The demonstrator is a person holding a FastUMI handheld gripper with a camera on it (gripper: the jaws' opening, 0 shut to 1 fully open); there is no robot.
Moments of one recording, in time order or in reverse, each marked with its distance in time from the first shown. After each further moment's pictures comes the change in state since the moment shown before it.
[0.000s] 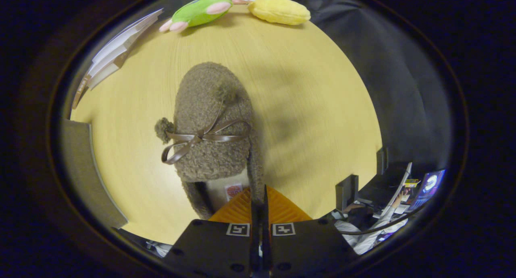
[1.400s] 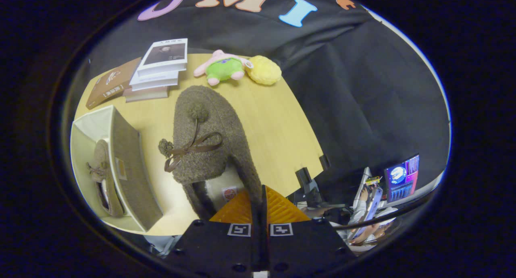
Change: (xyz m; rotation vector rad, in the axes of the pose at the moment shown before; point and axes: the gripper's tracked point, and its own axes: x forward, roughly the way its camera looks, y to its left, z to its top) arm -0.252 0.069 -0.028 0.033 -0.319 -0.255
